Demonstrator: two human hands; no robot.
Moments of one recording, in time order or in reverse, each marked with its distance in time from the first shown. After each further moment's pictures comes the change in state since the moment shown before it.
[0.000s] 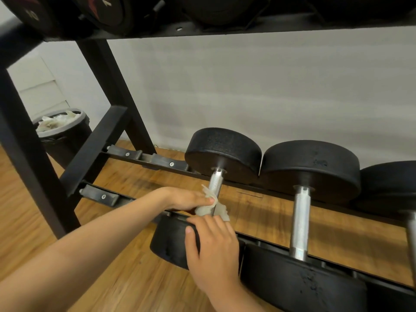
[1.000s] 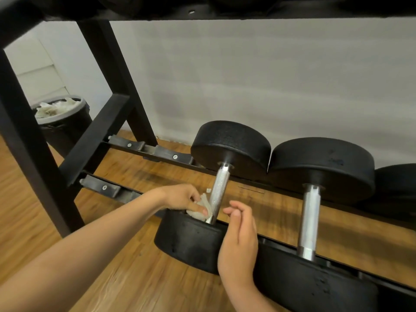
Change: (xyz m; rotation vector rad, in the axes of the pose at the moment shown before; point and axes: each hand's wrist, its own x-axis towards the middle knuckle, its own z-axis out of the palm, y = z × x) left_hand -0.011 -0.027 -0.004 0.119 0.125 0.064; right_hand 0.003 0.014 0.004 0.536 0.140 0.648
